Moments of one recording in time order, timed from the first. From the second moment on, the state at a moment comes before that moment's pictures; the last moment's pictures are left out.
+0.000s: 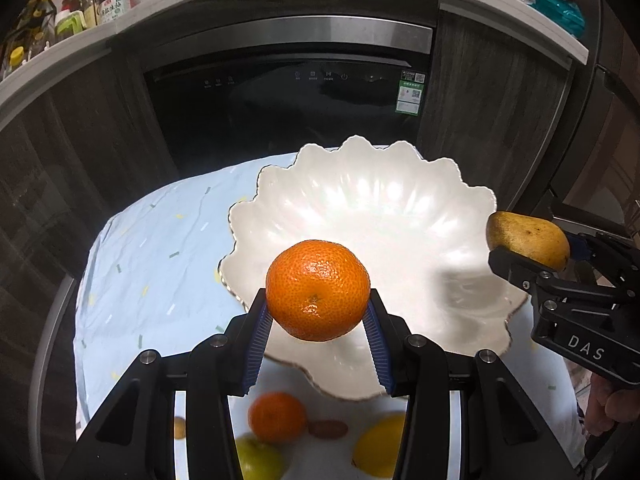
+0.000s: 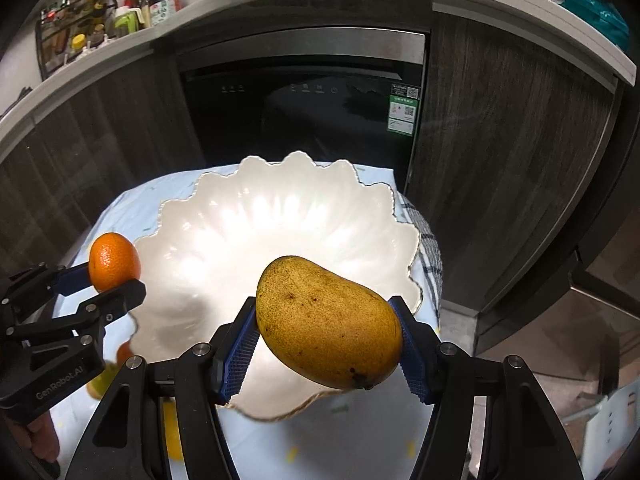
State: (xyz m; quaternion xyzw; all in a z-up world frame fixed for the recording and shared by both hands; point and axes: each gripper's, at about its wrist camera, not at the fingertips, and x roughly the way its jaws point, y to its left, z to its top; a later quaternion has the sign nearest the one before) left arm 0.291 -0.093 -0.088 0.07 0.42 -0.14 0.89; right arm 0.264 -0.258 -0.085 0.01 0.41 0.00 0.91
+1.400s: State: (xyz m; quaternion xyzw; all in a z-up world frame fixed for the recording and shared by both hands) left arm 0.259 -0.045 -0.050 0.06 0.39 -0.07 0.92; right arm 0.236 -0.232 -0.051 0.02 0.37 -0.04 0.93
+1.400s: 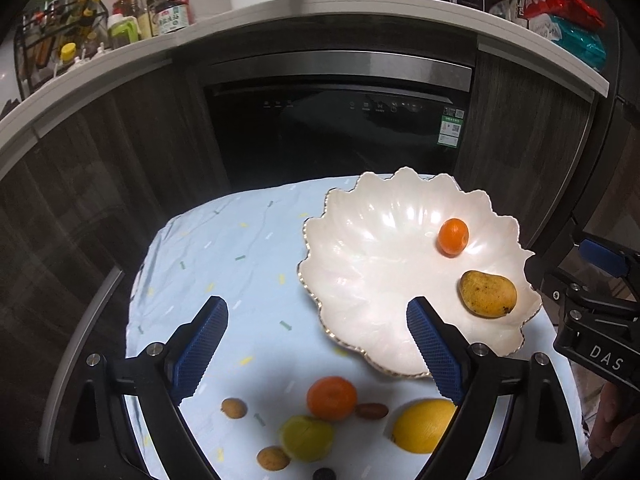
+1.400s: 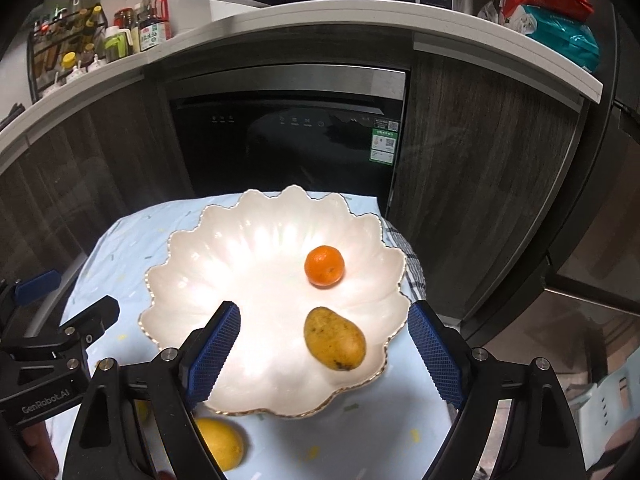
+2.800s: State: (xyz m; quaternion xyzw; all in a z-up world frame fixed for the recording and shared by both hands) left arm 0.173 0.003 -0.063 0.07 0.38 -0.04 0.92; right arm 0.174 -0.175 -0.071 0.00 0.39 0.02 0.92
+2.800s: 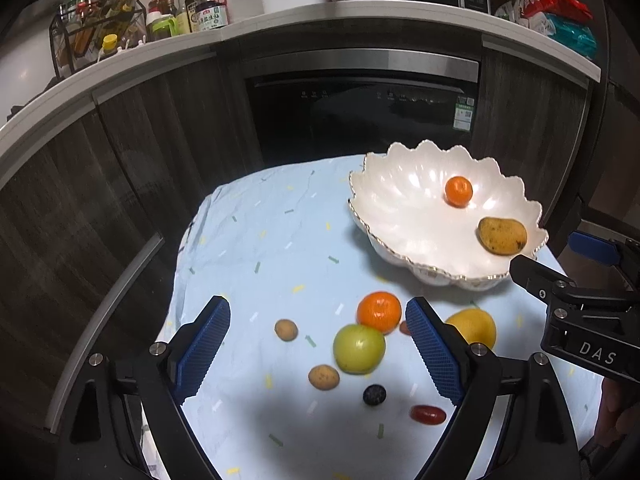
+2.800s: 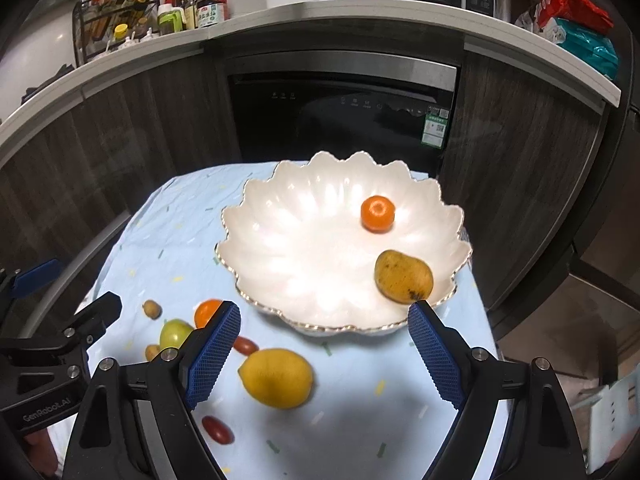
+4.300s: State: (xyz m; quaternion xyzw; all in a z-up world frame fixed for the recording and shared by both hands) left arm 0.147 -0.012 -0.144 0.08 0.42 -0.09 0.90; right arm 0.155 -0.158 -0.135 -0.05 0.39 0.10 0.91
